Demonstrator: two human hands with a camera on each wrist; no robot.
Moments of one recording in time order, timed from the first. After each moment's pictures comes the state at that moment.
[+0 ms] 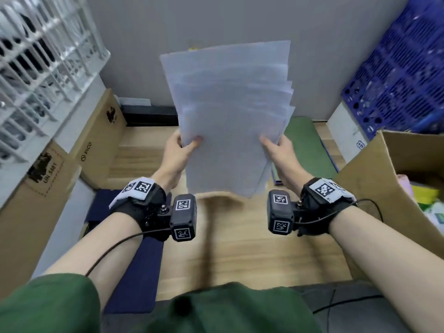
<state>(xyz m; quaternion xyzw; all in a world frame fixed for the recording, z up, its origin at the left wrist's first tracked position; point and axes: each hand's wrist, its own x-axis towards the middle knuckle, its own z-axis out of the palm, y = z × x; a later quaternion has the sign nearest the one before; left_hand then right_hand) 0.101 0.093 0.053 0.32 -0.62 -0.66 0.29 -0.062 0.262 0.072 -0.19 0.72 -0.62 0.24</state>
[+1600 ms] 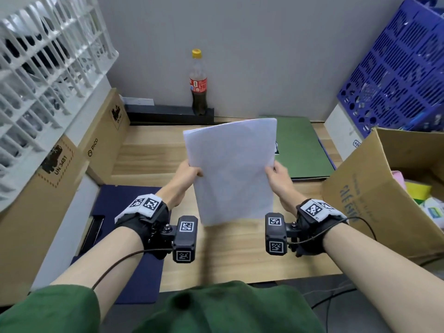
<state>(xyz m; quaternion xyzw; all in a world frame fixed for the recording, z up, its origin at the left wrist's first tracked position) 0.132 0.125 0.027 0.38 -0.63 -0.67 0.13 -0.029 0.299 0.025 -0.17 0.82 -0.48 0.26</state>
